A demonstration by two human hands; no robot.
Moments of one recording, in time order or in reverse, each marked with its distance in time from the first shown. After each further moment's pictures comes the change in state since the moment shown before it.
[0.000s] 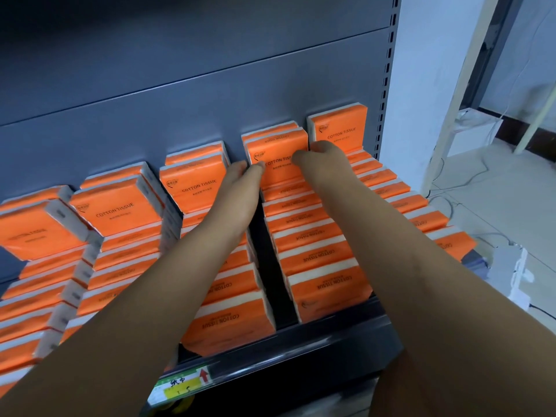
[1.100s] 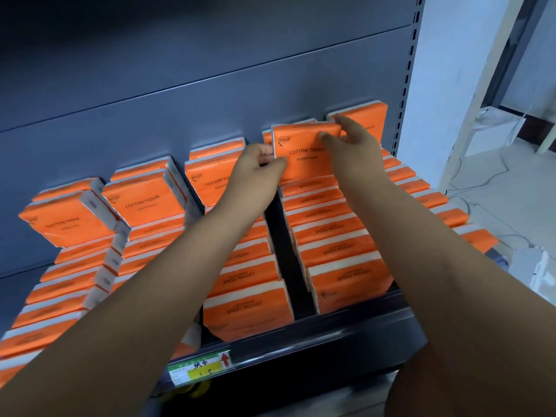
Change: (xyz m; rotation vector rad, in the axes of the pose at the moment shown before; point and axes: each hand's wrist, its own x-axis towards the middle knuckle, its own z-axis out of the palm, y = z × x) left_hand -0.007 0.012 -0.019 0.084 -0.006 0.184; right_hand 0.007 0.008 0.000 0.114 0.151 -0.159
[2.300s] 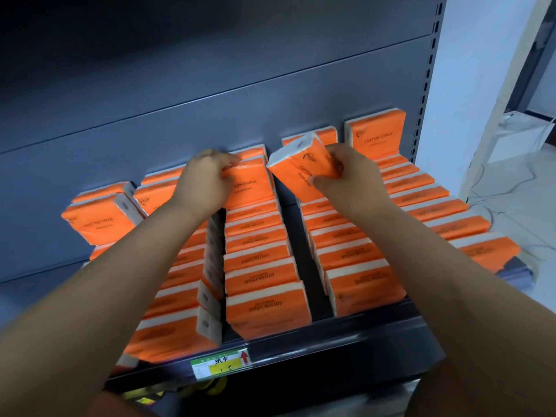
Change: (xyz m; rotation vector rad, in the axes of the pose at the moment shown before) left_hand 0.031 -0.034 -0.110 0.882 0.127 0.361; right_hand -0.021 0.011 0.004 -0.364 -0.197 -0.379
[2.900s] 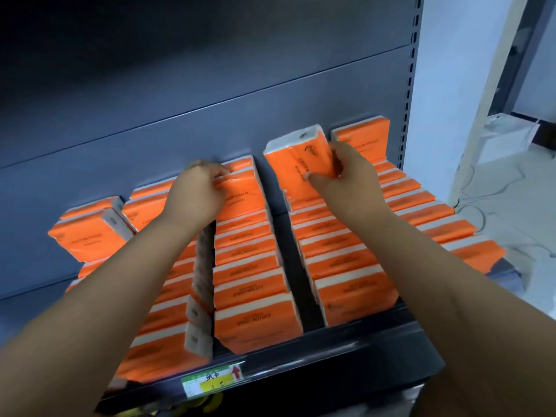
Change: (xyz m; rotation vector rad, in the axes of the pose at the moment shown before) left_hand 0.002 0.011 0.002 -0.004 0.027 -0.029; right_hand 0.003 0.005 -0.010 0.113 0.132 0.019
